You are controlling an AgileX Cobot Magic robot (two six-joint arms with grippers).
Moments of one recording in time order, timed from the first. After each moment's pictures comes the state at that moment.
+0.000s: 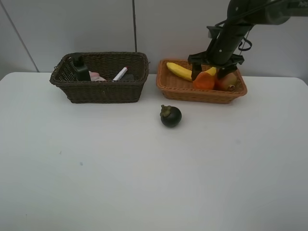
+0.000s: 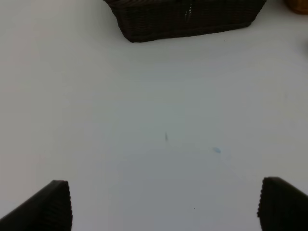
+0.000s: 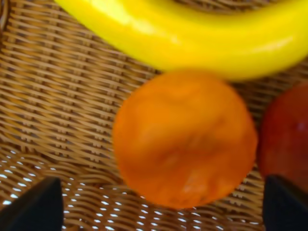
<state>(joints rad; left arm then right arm) -0.03 0.07 -0.51 -0.12 1.07 0.09 0.25 2.24 -1.86 -0.01 0.96 0.06</state>
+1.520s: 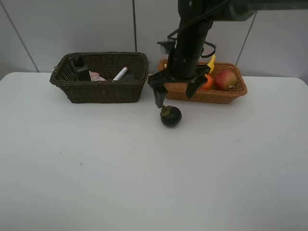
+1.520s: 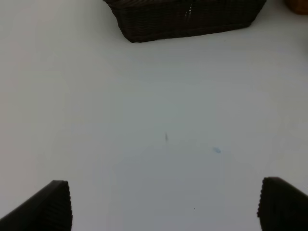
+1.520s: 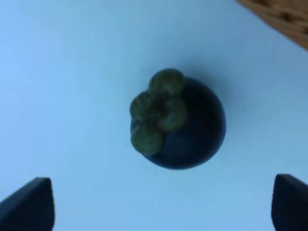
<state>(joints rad) -0.03 0.07 -0.51 -0.12 1.07 0.09 0.55 2.14 -1.77 0.02 1.22 0.03</state>
